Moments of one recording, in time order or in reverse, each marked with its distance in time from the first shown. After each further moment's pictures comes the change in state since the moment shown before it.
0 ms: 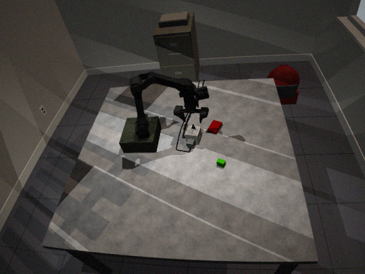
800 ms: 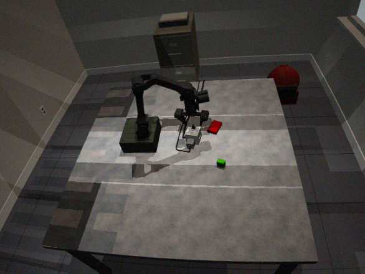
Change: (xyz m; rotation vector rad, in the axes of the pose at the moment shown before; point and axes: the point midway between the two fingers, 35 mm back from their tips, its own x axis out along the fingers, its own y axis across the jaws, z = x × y) arm 0.023 0.000 0.000 -0.001 0.000 0.001
